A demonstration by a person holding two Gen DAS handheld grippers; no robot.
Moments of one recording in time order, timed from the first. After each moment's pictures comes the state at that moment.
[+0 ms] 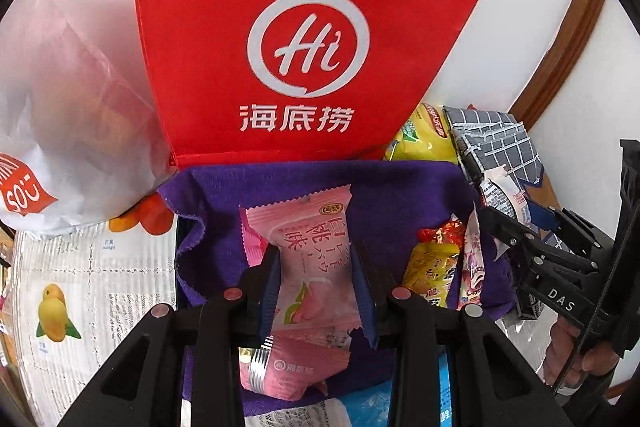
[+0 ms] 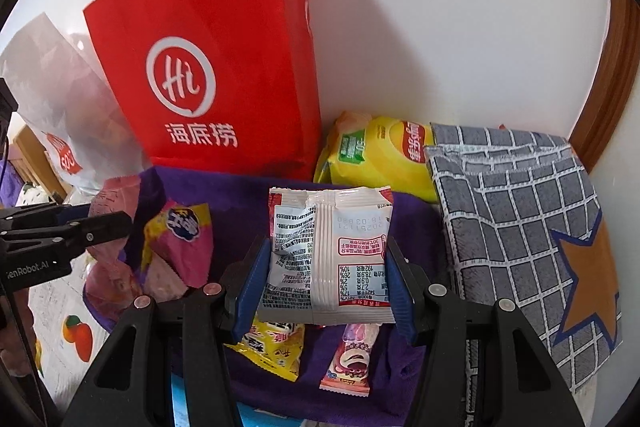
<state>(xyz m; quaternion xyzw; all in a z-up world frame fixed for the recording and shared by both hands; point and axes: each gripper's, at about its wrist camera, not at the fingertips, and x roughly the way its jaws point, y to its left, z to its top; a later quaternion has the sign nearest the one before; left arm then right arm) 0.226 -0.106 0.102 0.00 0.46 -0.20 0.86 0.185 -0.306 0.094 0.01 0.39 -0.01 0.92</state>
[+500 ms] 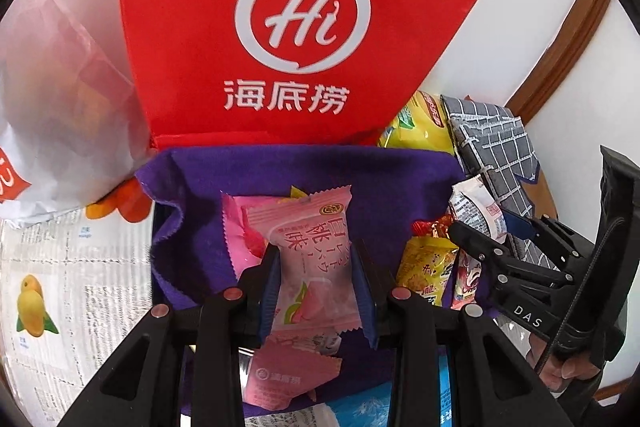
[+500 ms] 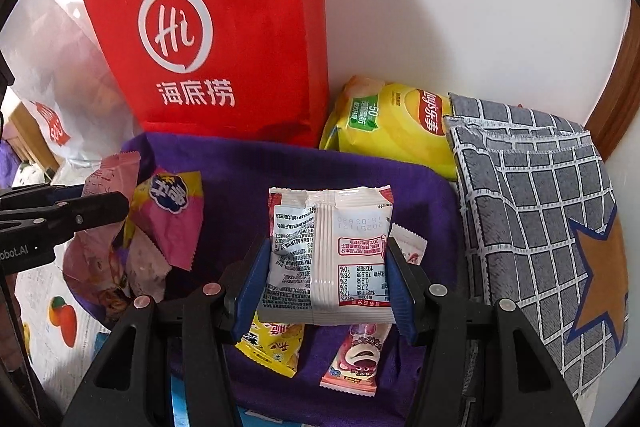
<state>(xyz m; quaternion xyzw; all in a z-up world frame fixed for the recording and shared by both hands) 0.232 -0.114 0.084 -0.01 0.48 -0.22 0.85 0.200 -0.298 0.067 -0.01 0.43 0.00 0.90</state>
